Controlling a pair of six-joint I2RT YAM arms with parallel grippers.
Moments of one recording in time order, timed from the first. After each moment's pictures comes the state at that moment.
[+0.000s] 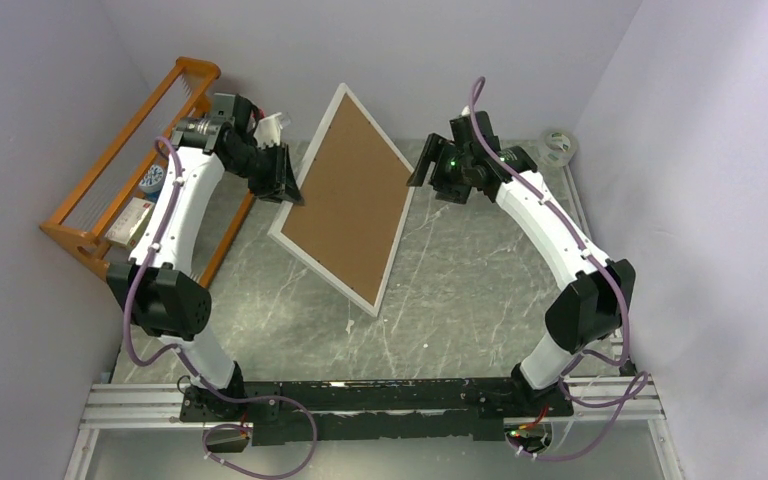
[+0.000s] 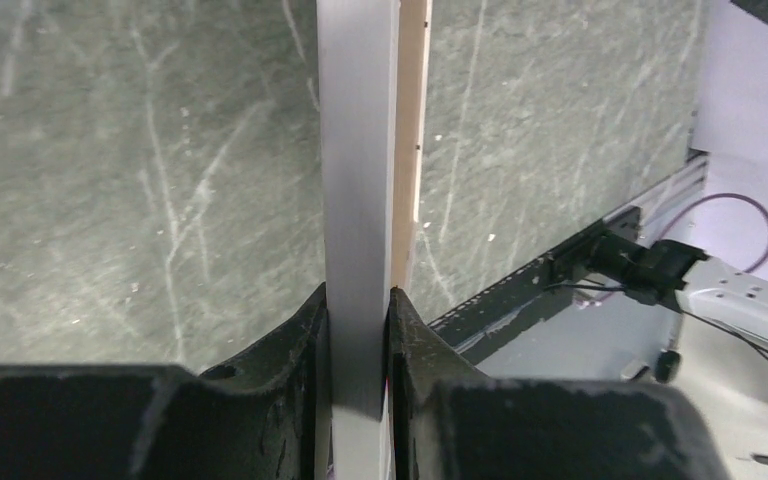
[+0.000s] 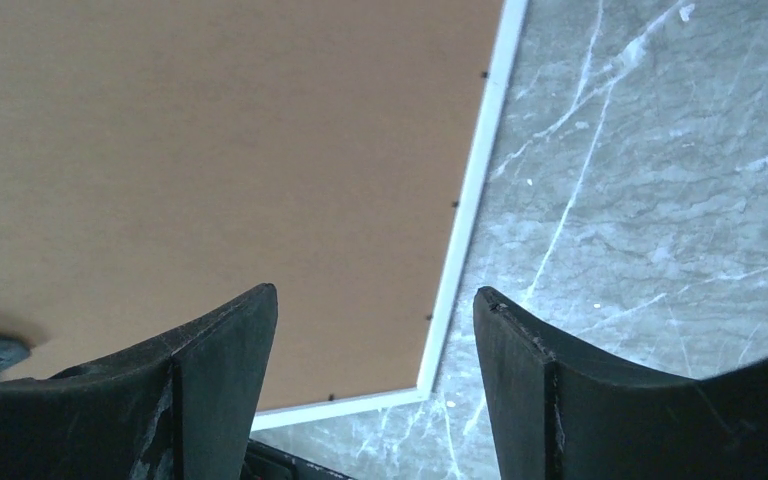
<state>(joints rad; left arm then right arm) -0.15 1.71 1.88 -1.25 0.54 -0.17 0.42 1.64 1.65 -0.78 -0.06 0.71</state>
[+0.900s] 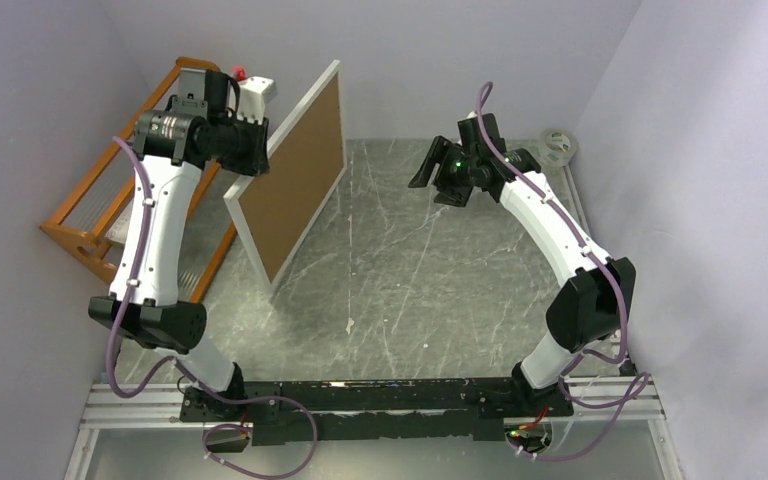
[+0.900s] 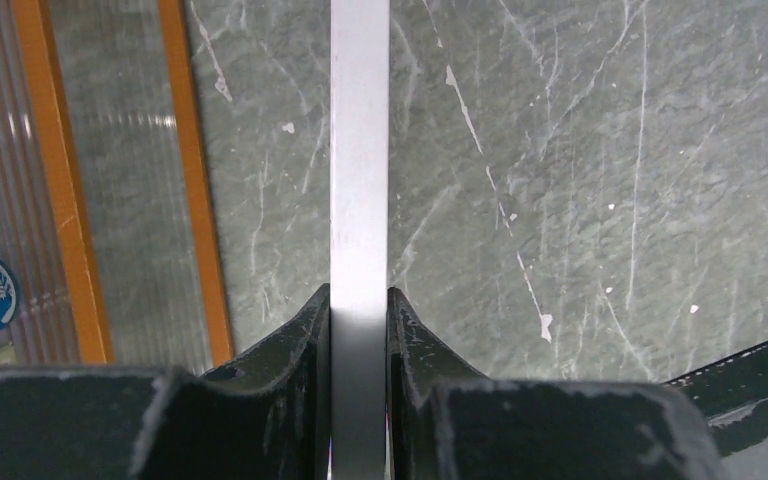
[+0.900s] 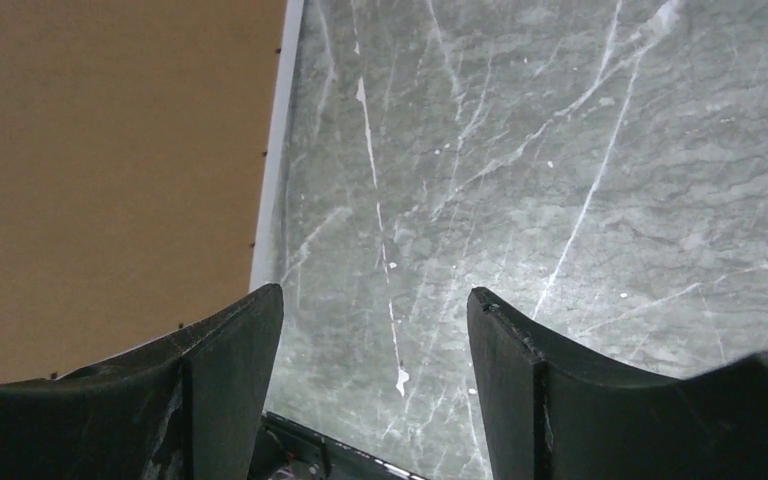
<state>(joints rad) -0.16 1.64 2.16 -1.32 0.19 0.10 0.36 1.64 1.59 -0.75 -0.18 0.74</state>
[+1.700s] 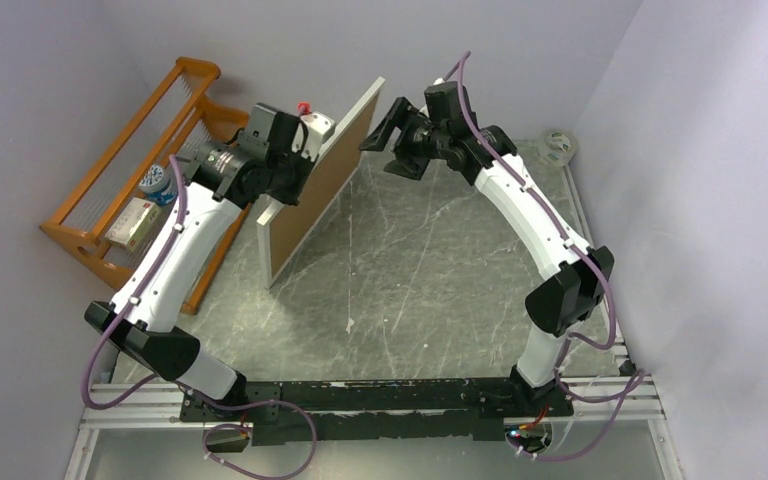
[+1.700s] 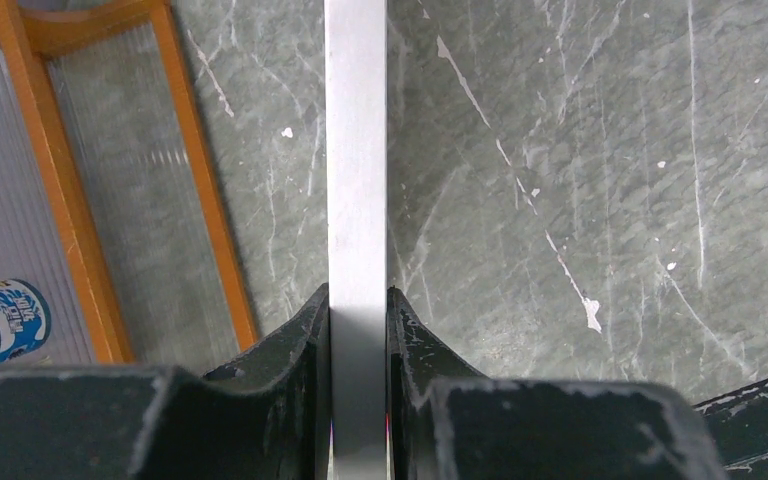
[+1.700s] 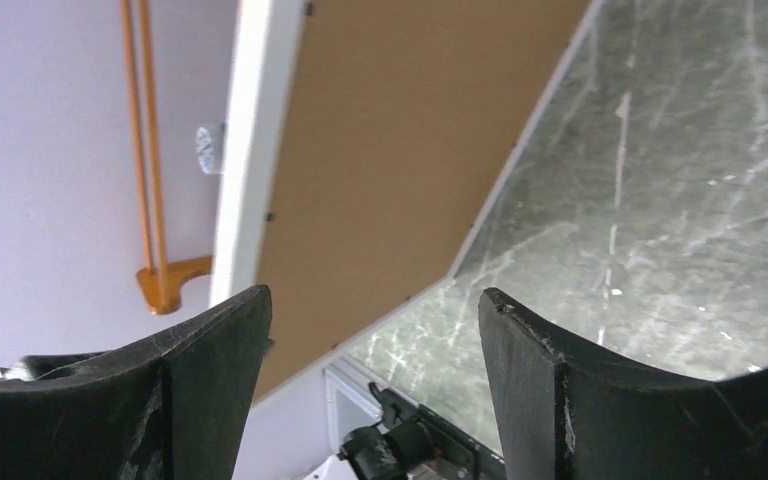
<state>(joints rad) -0.50 1.51 1.88 -1.16 -0.13 0.11 0.50 1.77 1.91 -0.71 -0.26 0.96</state>
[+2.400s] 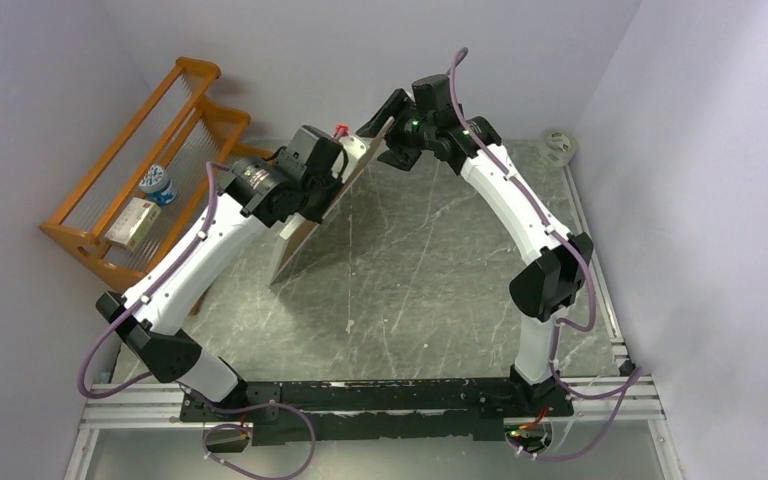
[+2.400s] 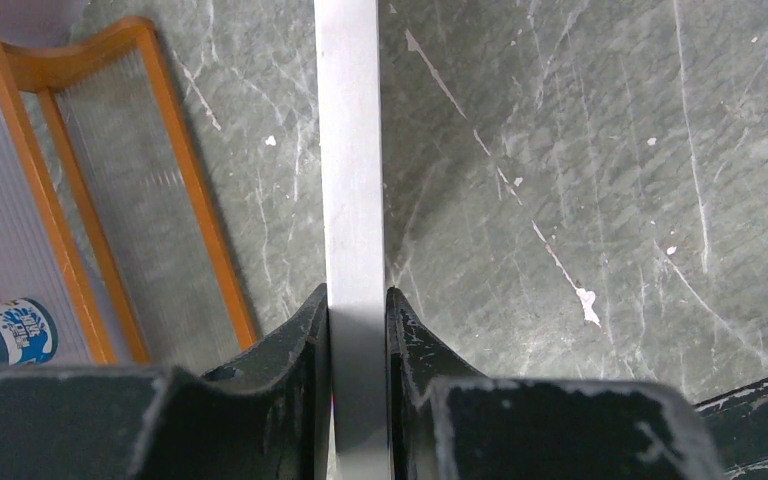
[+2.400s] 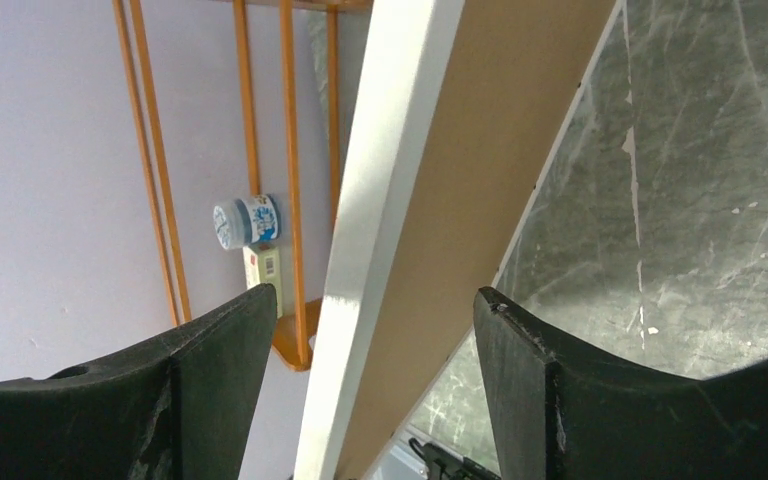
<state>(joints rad) -0.71 1.52 1.84 -1.15 -0.29 0.08 0.52 1.90 2.07 -0.70 -0.18 1.10</state>
